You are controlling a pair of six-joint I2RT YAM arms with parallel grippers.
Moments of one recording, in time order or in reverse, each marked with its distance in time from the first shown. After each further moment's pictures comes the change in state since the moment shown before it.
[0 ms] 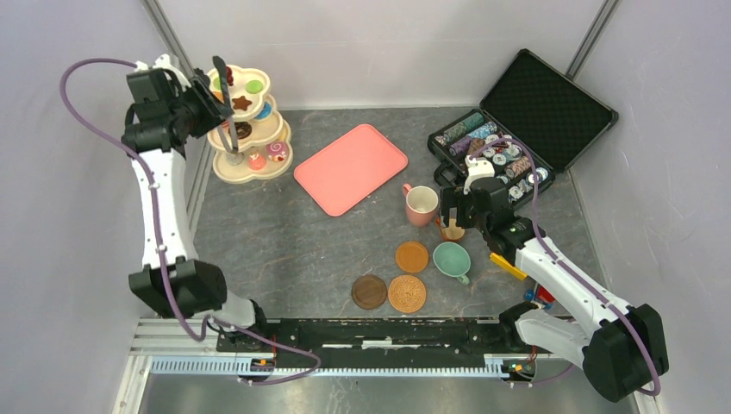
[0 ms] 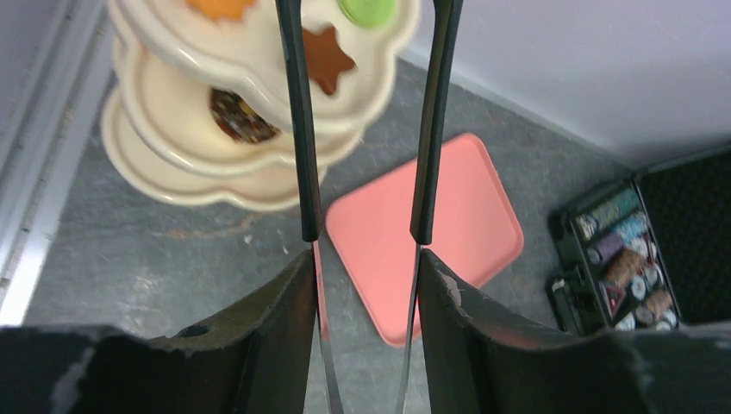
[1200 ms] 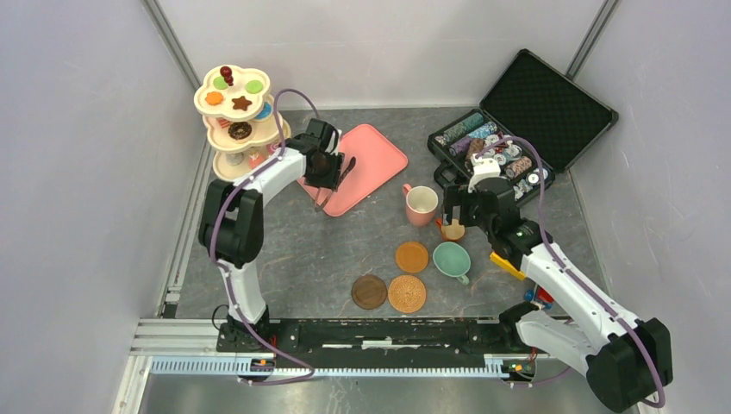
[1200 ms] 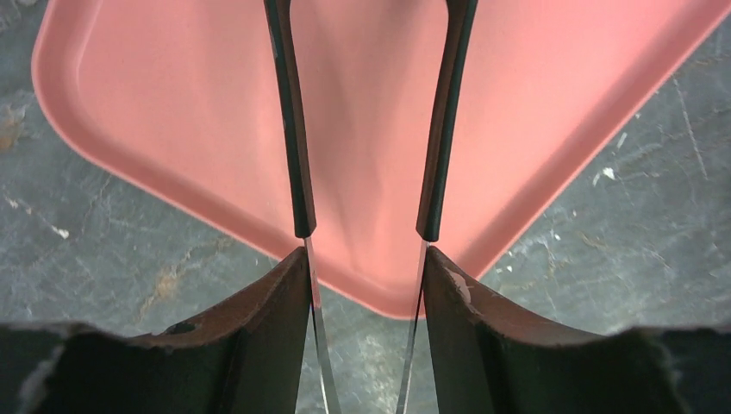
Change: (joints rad) left arm -0.641 0.348 -0.393 0.189 -0.317 0.217; right arm 0.000 -0.056 0.010 -0.008 0.012 -0.007
